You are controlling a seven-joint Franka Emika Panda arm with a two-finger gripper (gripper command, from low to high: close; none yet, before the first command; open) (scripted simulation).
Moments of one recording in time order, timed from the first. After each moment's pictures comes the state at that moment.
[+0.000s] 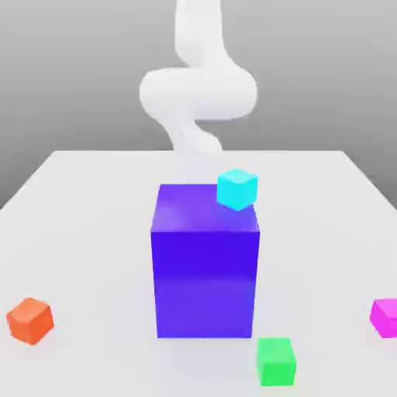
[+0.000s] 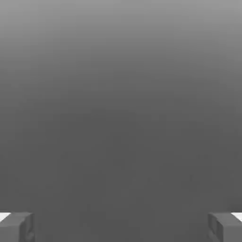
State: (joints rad) arm 0.05 -0.71 0.02 -2.31 -0.01 2.33 0.73
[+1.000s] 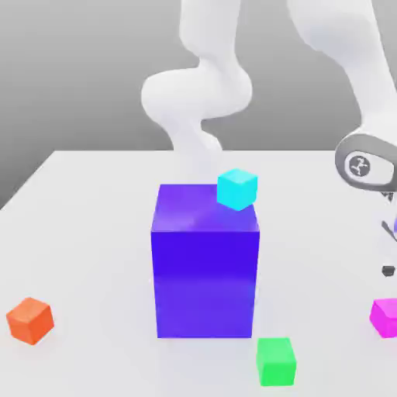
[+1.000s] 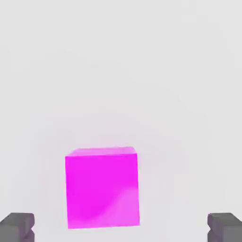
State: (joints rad) arm 0.51 0.39 0.23 -2.40 -0.24 2.77 0.04
